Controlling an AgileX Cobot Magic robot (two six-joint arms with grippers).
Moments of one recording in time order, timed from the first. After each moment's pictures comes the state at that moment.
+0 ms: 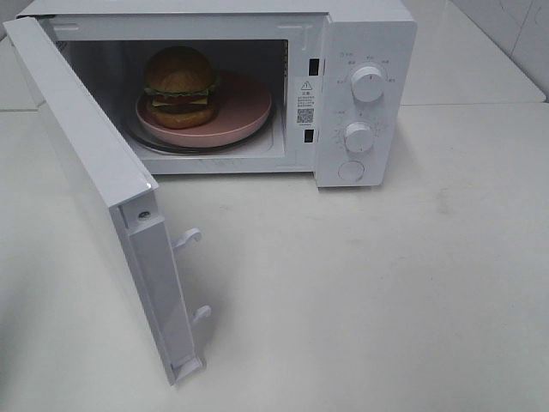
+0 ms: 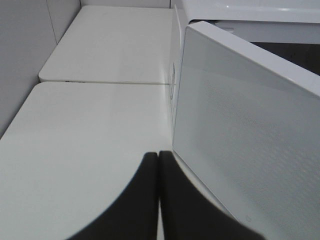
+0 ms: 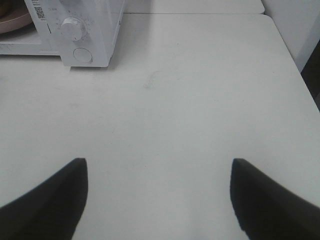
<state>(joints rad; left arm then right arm) 0.00 0.49 -0.35 -0.12 0.25 0.05 0.09 0.00 -0.50 -0.07 1.01 0.08</state>
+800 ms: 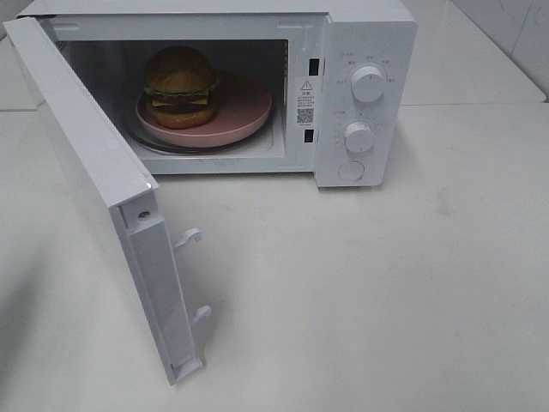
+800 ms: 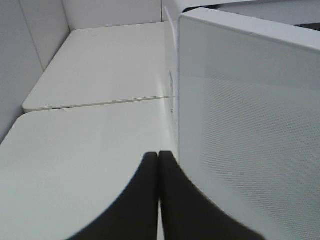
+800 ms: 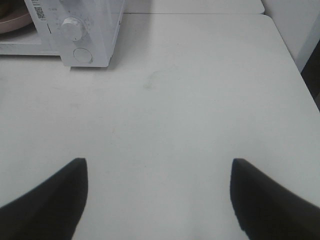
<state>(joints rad) 0.00 0.96 -0.20 0.22 -0.46 -0.15 0.09 0.00 -0.50 -0.07 1.01 0.08</state>
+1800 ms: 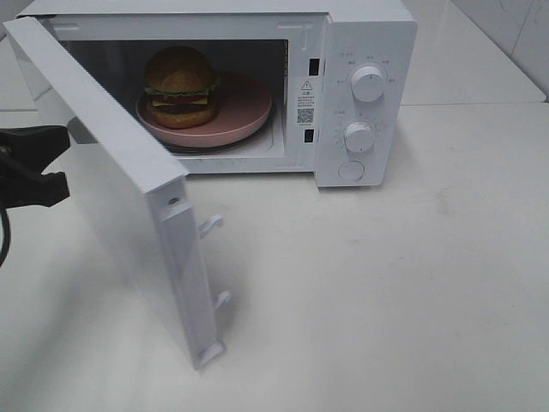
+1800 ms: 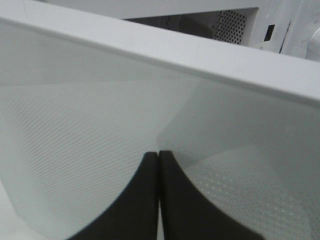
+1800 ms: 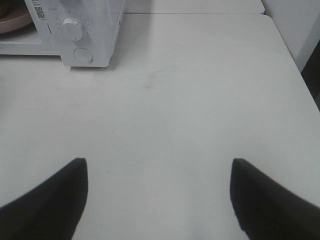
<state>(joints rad) -0.30 1.37 -0.33 0.29 -0.74 -0.27 0.09 0.00 -0.50 -0.07 1.01 0.08</state>
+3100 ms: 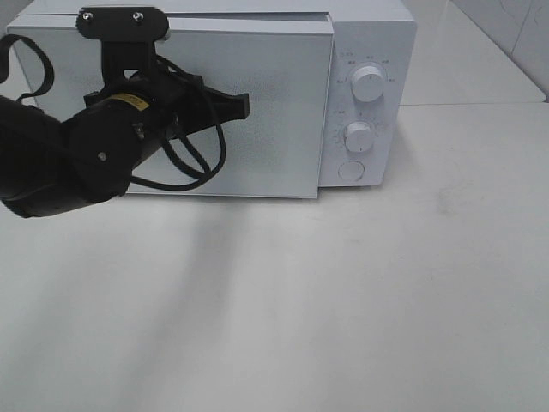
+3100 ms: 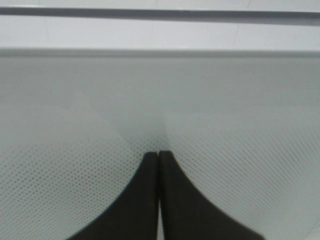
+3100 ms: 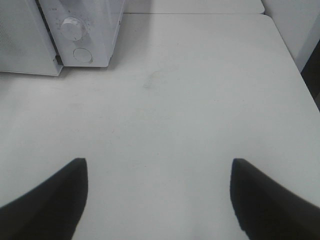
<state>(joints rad) -0.72 1.87 -0.91 -0.67 -0.73 0.31 0.09 0.00 -0.50 -0.07 1.01 0.08</state>
